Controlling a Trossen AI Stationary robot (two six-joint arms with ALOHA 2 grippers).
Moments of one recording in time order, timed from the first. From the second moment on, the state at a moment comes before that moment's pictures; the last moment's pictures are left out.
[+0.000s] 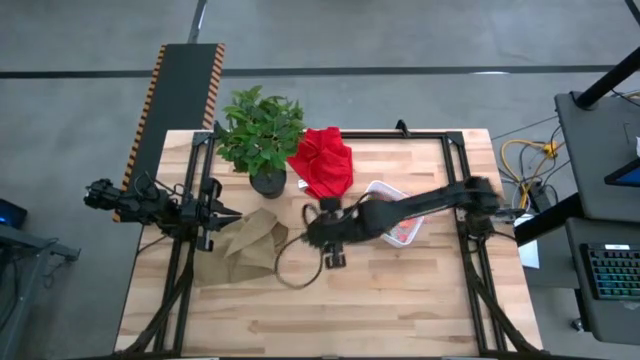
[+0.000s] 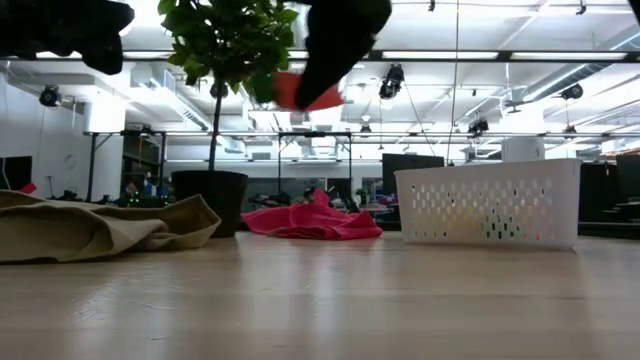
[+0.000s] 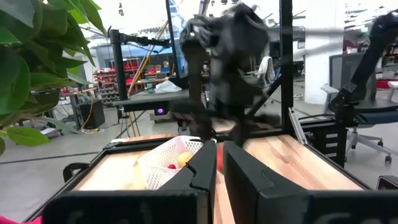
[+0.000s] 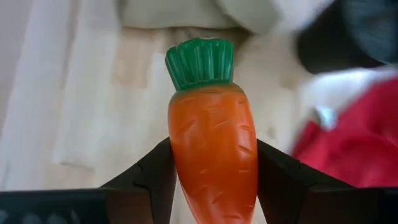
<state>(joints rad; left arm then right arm) -0.33 0.10 0.19 0.01 -0.28 0.13 0.21 1.99 1.75 -0.83 0.26 -0.02</state>
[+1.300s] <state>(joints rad) -0.33 0.10 0.19 0.01 -0.26 0.12 0.10 1.17 0.69 -0.53 0.37 0.53</state>
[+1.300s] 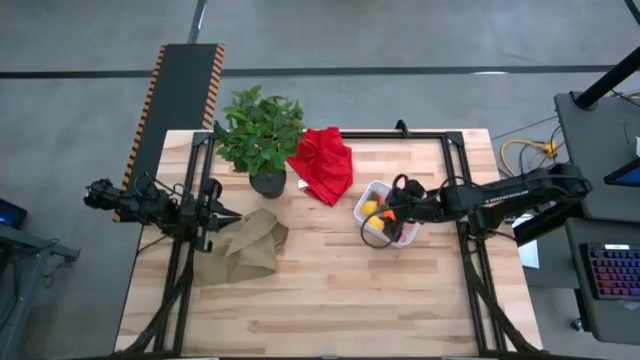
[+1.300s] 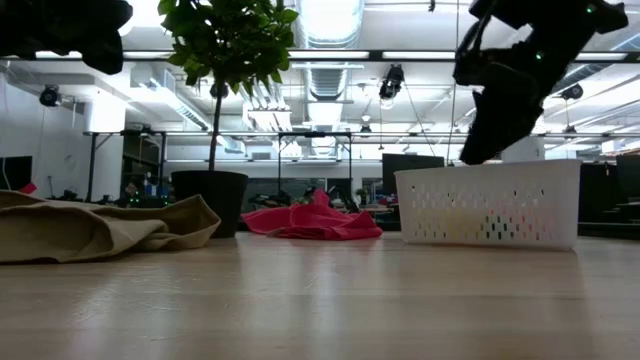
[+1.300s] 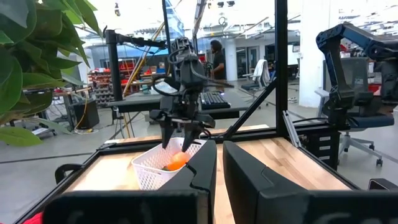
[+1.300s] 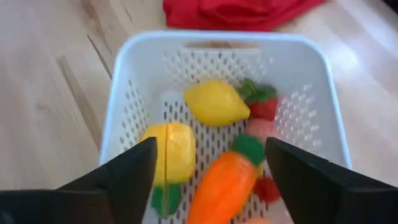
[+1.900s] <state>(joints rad) -0.33 0.11 0.19 0.01 -0.26 0.11 0.32 1.03 0.78 -0.01 0.07 0.09</state>
